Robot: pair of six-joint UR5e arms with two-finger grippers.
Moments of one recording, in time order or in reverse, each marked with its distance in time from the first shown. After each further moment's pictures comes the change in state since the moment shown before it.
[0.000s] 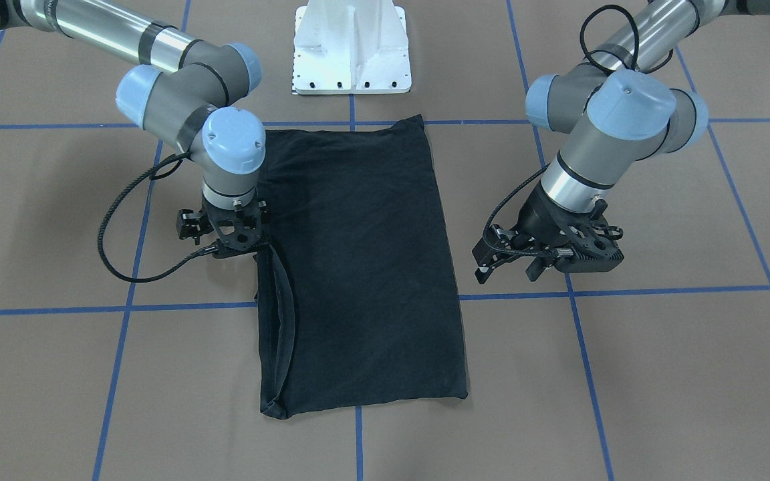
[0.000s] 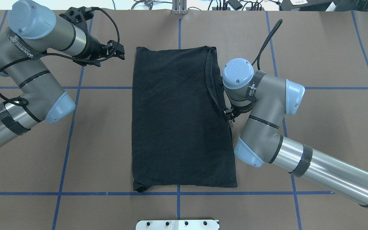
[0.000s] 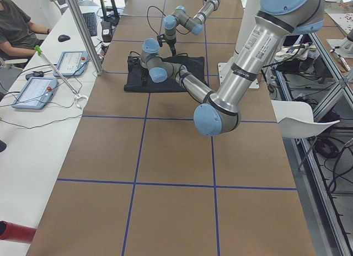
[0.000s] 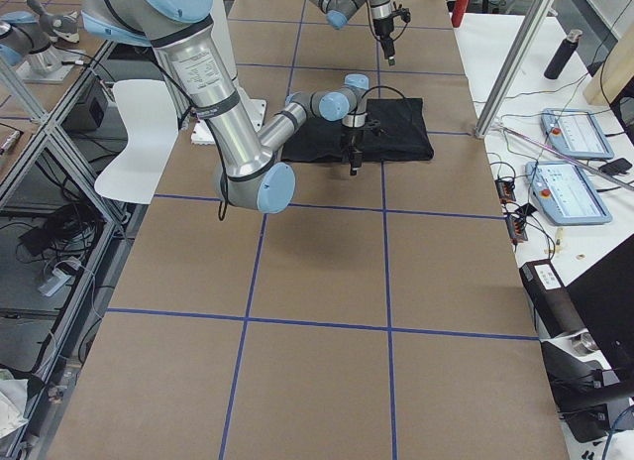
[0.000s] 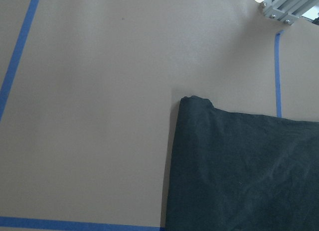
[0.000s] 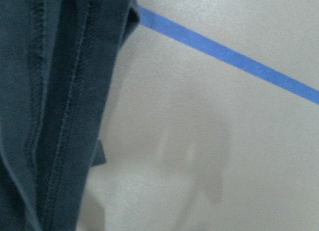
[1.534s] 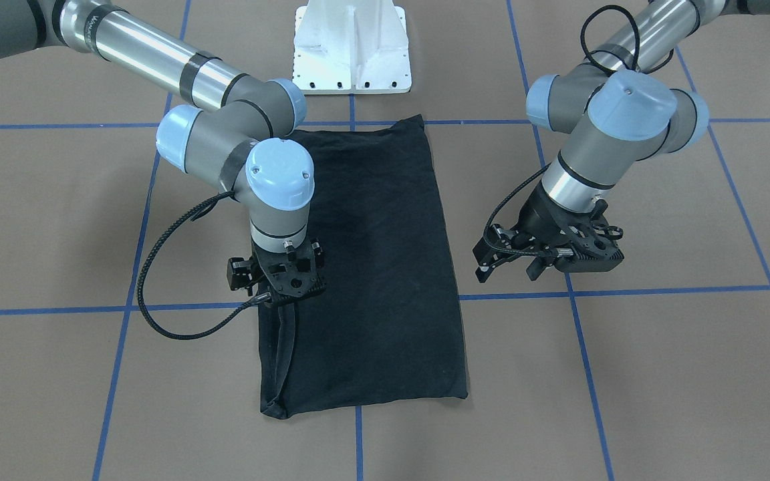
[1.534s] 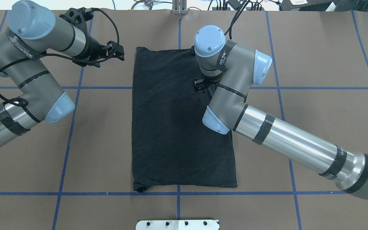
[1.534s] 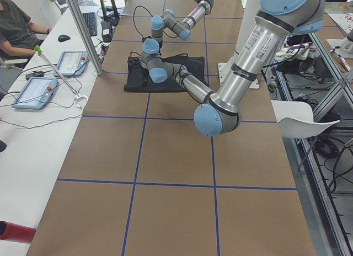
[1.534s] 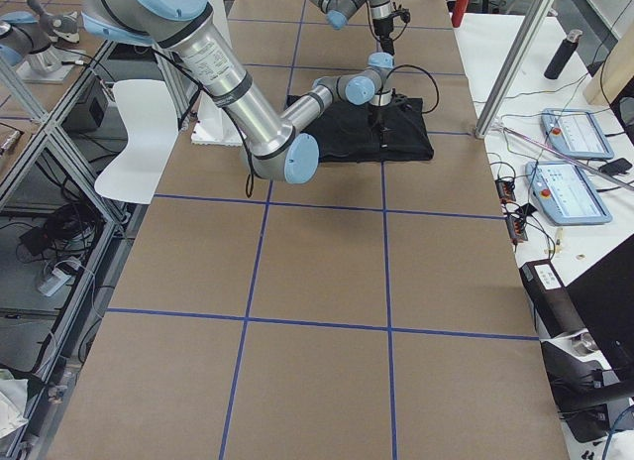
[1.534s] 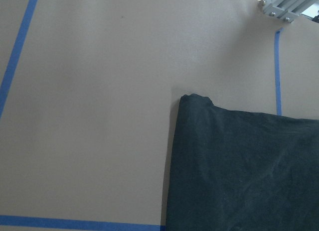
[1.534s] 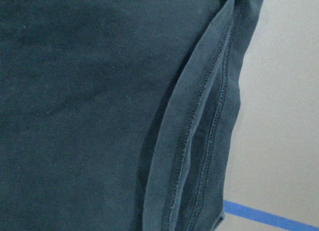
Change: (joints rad) left arm 0.000 0.004 -0.001 0.000 -0.006 0.003; right arm 0.054 0.271 -0.314 0.202 -0.009 0.004
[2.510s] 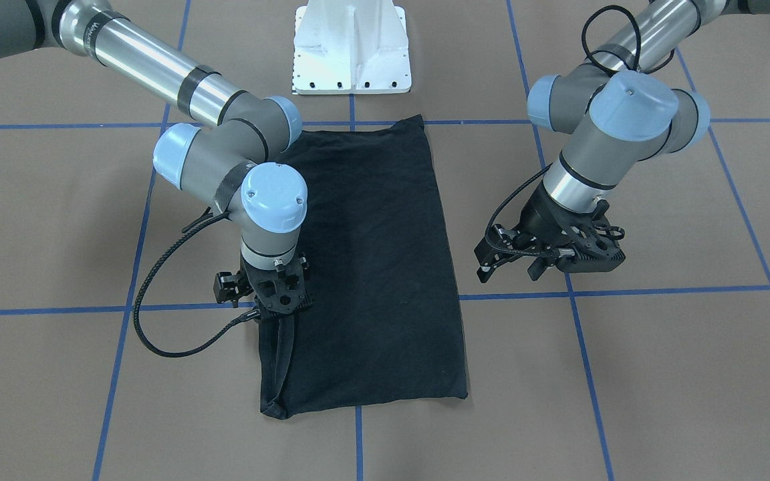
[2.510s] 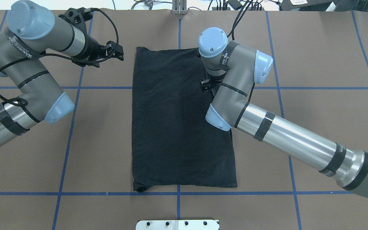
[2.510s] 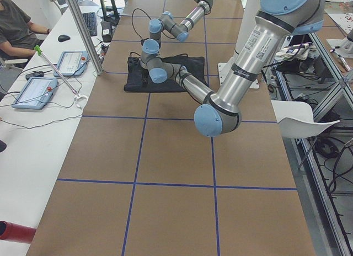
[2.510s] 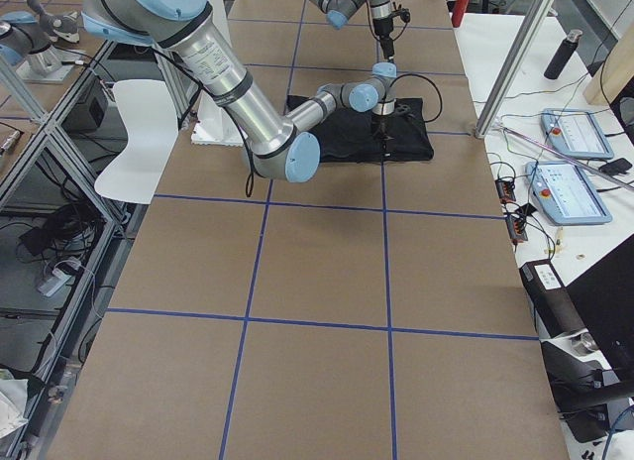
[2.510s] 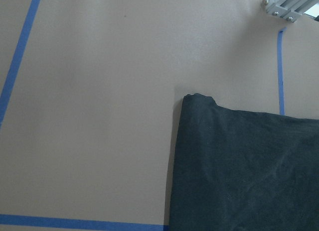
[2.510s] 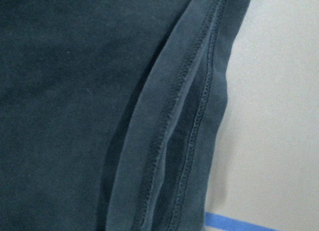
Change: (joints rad) left arm -0.001 0.001 -0.002 0.000 -0.002 0.001; right arm 0.019 -0.009 -0.052 -0.002 -0.013 -0.055
